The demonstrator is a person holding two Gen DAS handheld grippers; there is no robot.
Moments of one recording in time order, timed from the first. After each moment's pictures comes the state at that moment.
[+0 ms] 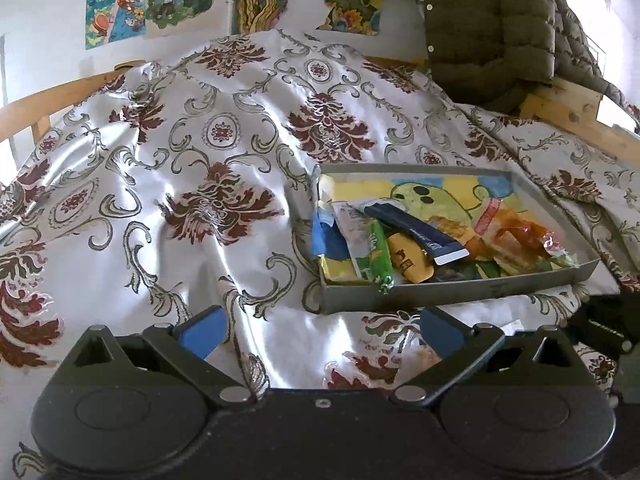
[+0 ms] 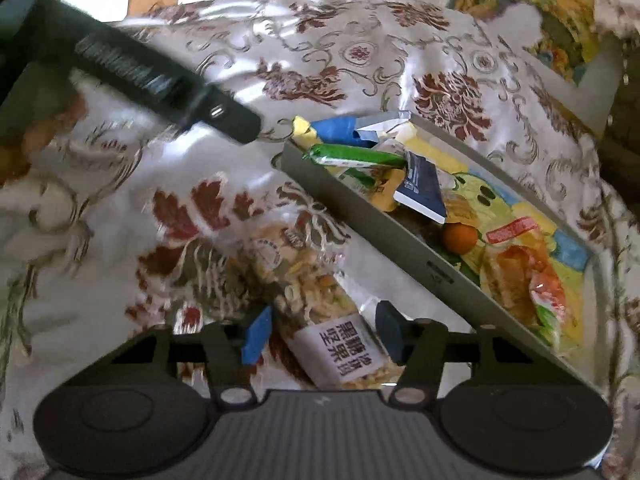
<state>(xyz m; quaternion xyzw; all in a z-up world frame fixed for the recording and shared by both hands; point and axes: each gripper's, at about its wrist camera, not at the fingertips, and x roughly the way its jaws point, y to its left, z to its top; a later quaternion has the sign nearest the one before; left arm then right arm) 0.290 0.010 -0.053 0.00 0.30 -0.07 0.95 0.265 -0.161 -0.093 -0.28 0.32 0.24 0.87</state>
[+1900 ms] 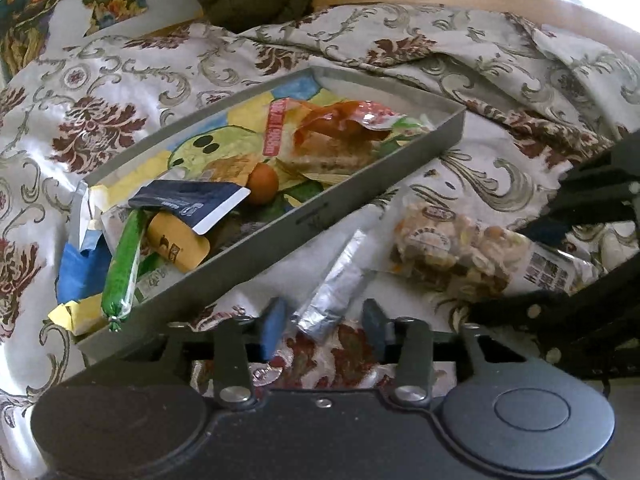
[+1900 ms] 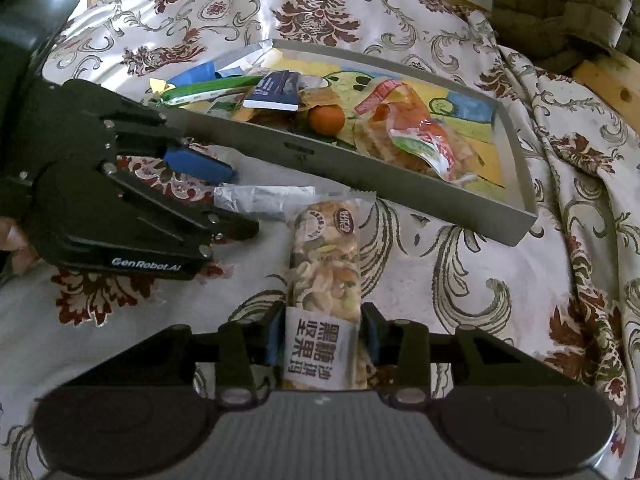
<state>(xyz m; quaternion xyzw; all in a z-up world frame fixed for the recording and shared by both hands) 0.324 -0.108 -0.116 0.19 0.32 -0.32 0.87 0.266 -0.242 -0.095 -0.13 0.41 0.10 0.90</state>
